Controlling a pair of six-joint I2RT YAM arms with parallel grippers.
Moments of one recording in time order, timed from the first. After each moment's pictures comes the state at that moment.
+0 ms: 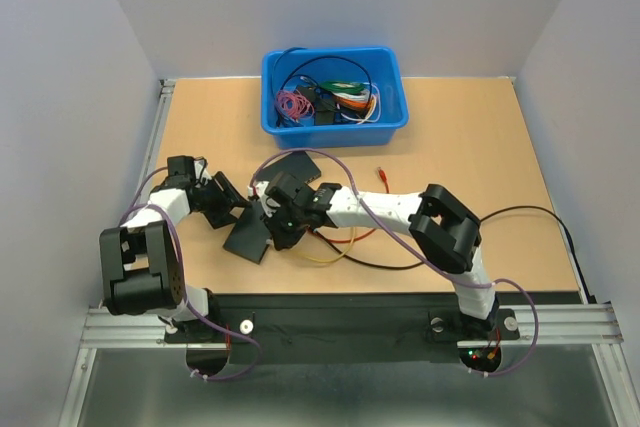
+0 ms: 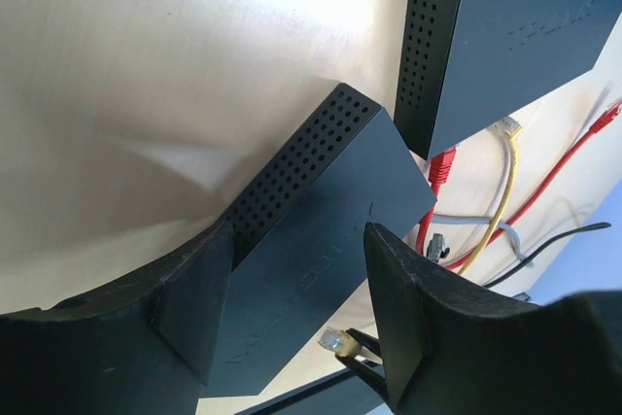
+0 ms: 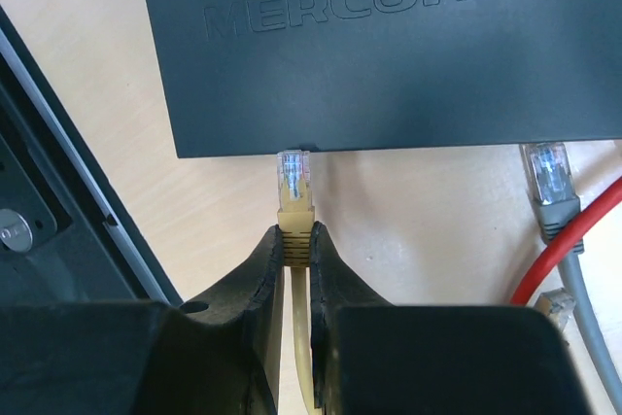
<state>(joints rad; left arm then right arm) 0.15 1.42 0.70 -0.40 0.48 -0.56 1.08 2.05 1.52 -0.41 -0.25 0.19</state>
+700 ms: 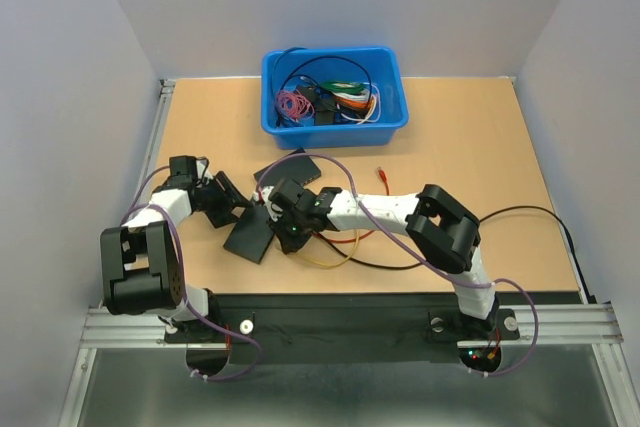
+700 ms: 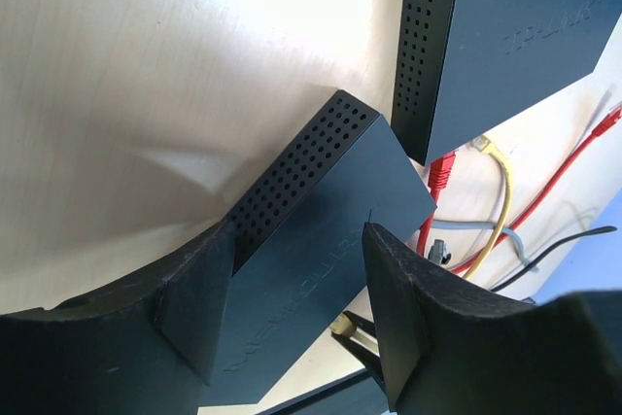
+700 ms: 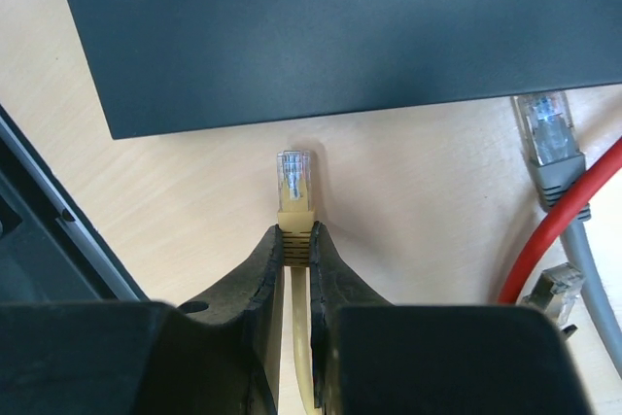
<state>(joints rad) 0.12 1.42 0.70 -0.37 0.46 -0.57 1.08 2.06 1.48 -0.41 -0.21 0.21</state>
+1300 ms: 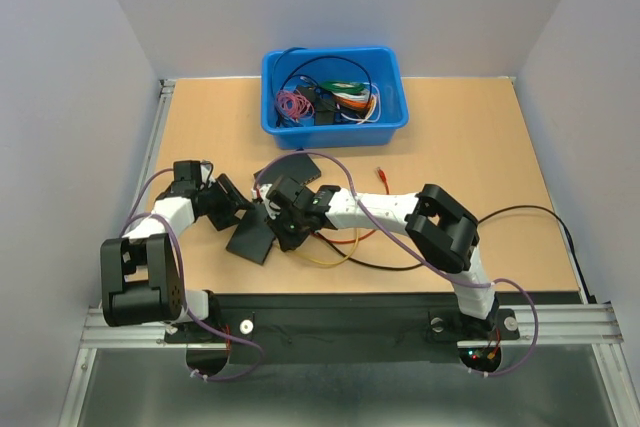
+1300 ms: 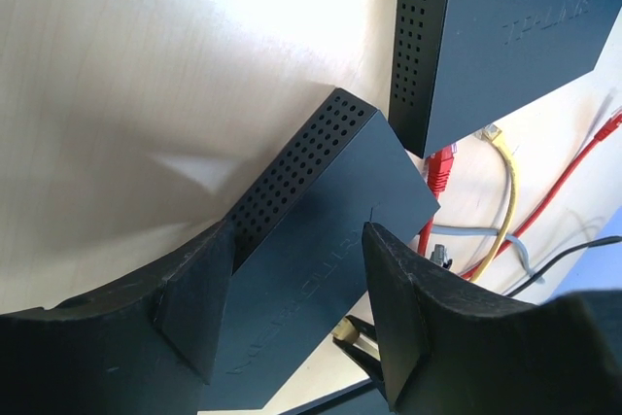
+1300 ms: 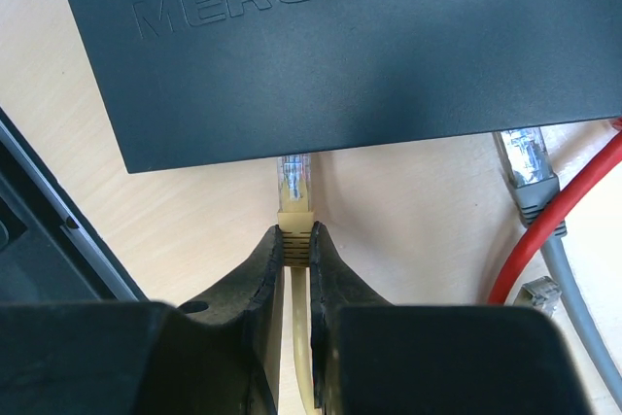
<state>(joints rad) 0.08 1.36 0.64 -0.33 0.42 -0.62 1.08 2.07 1.51 -0.43 -0.19 0.21</state>
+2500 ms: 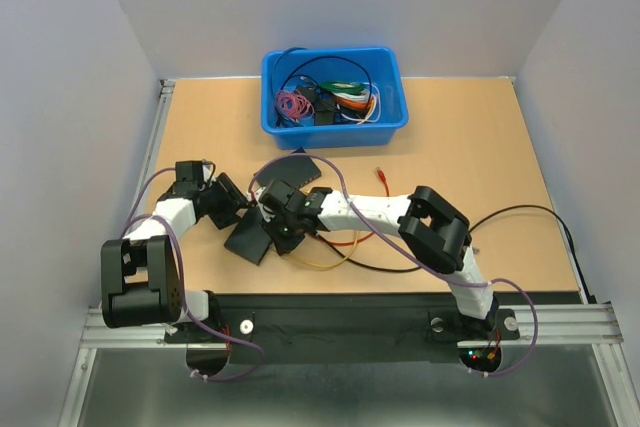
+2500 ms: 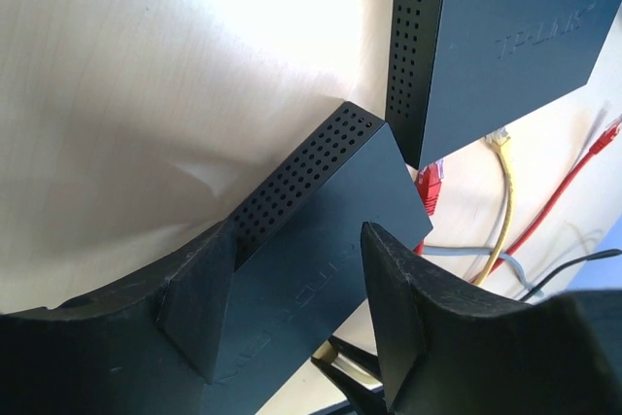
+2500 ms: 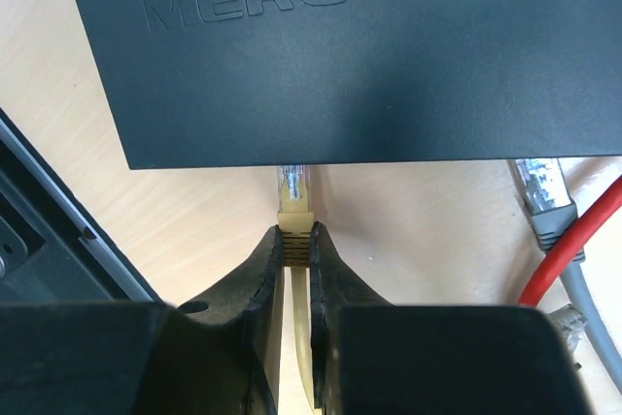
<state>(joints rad) 0.07 1.35 0.63 -0.30 0.39 -0.65 1.10 2.12 1.57 -0.47 -0.17 0.26</state>
